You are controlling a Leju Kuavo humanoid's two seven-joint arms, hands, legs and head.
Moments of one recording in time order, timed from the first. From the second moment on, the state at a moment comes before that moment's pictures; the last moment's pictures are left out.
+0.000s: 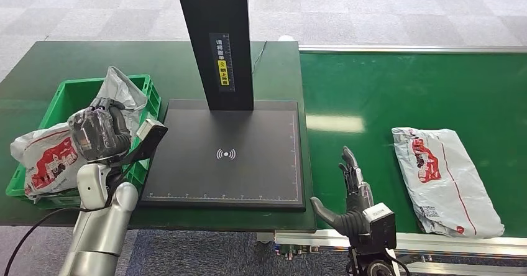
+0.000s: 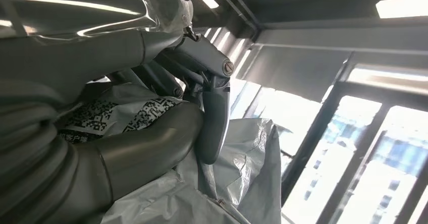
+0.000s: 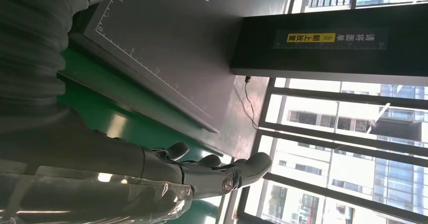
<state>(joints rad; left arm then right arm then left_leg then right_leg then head) -0.45 -0.03 0.07 -1.14 -1.26 0.59 0.01 0.03 0.12 0.04 -1.36 0.18 0.07 -0.56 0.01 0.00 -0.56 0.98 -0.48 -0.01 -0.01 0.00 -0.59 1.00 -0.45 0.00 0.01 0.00</state>
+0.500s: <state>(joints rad) -0.63 0.03 0.12 -0.71 -1.21 0.59 0.05 0.02 0.12 0.06 -1.35 0.18 0.07 -0.55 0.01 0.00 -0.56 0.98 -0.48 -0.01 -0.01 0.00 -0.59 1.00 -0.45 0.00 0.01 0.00</state>
